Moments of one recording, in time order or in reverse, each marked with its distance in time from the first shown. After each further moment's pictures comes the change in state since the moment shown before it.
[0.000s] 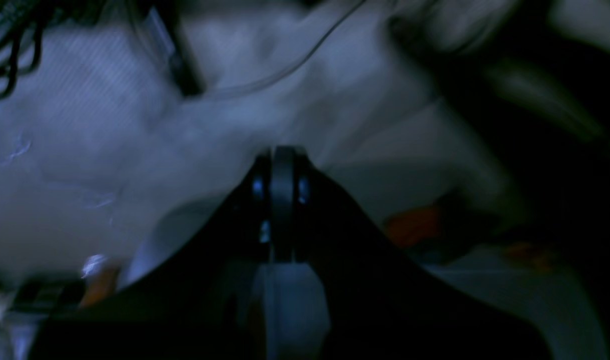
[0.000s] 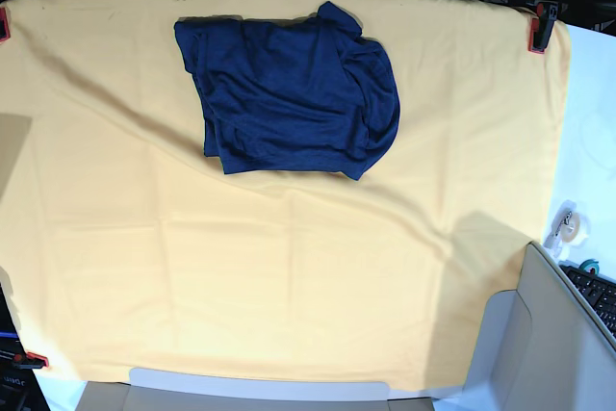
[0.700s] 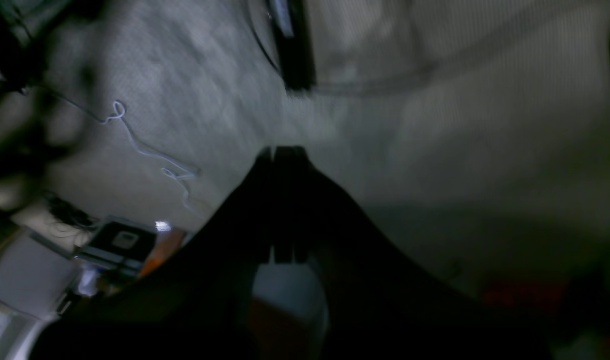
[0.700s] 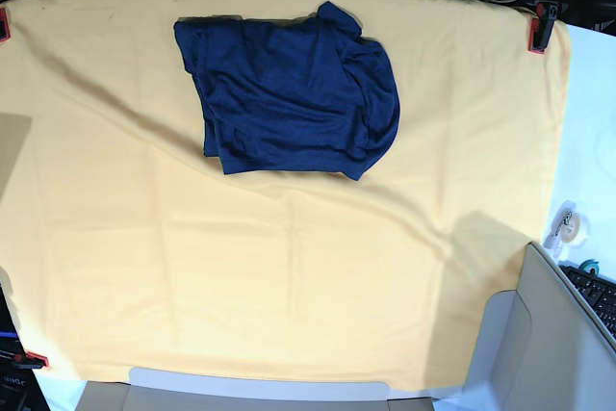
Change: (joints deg) left arm -32.3 -0.1 63.6 -73.9 -0.3 1.0 -60.5; right arm 37.3 -2.8 -0.5 -78.6 -44.9 -0.6 52.0
